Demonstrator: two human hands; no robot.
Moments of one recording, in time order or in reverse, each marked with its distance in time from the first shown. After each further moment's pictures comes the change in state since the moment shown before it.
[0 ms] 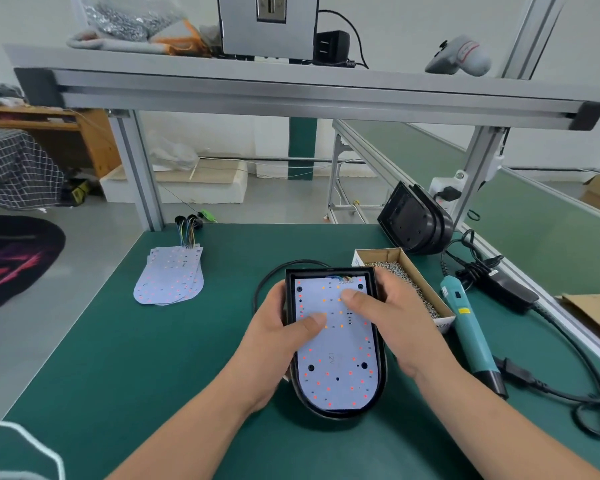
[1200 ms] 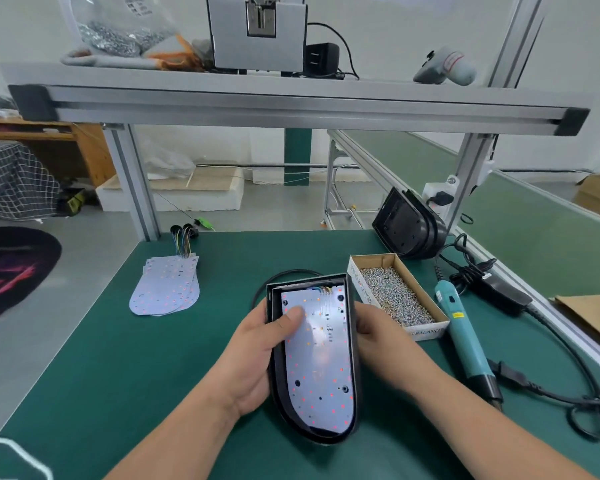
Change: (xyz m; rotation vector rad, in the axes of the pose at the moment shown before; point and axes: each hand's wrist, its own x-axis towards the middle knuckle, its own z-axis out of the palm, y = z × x) left_hand 0.002 0.005 -0.009 -0.299 -0.068 -0.150; right_hand -0.012 0.001 0.005 -0.318 -0.326 -0.044
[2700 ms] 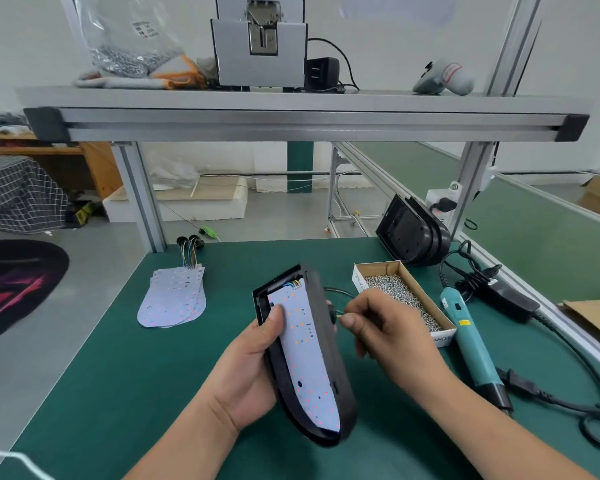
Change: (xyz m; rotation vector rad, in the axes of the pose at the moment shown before) left_hand -0.004 0.012 -0.008 -0.233 -0.160 -0.035; right_hand 0.002 0.005 -0.009 -0.109 0.333 -0.118
